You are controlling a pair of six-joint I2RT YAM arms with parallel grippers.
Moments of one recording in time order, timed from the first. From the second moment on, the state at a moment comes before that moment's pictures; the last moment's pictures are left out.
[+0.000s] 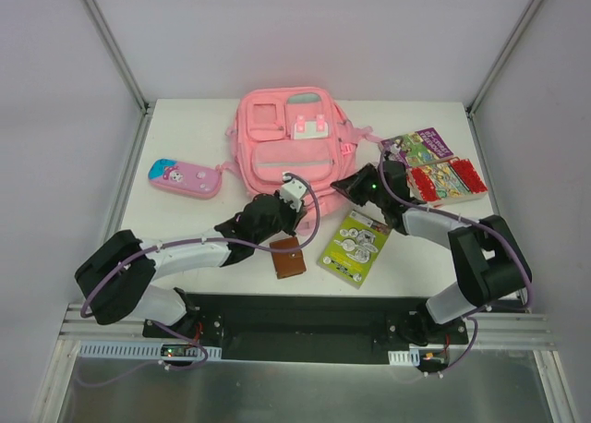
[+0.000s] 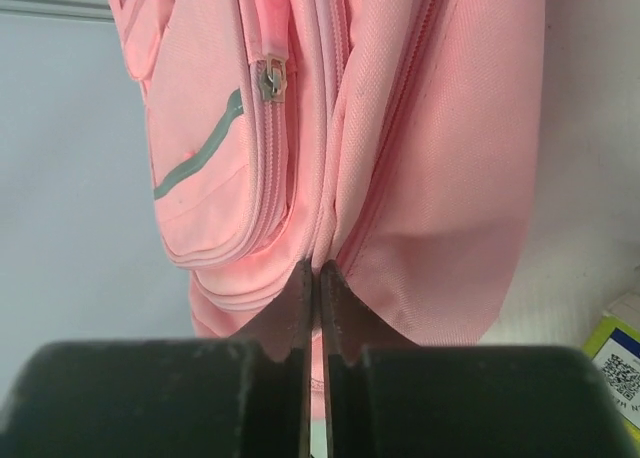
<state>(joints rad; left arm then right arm) -0.88 1.37 0.62 0.39 -0.08 -0.11 0.41 1.53 0.69 0.39 -0.24 1.12</state>
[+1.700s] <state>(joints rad) -0.82 1.37 0.73 0.23 -0.09 -0.07 0.40 1.30 0.85 -0.04 -0.40 1.11</state>
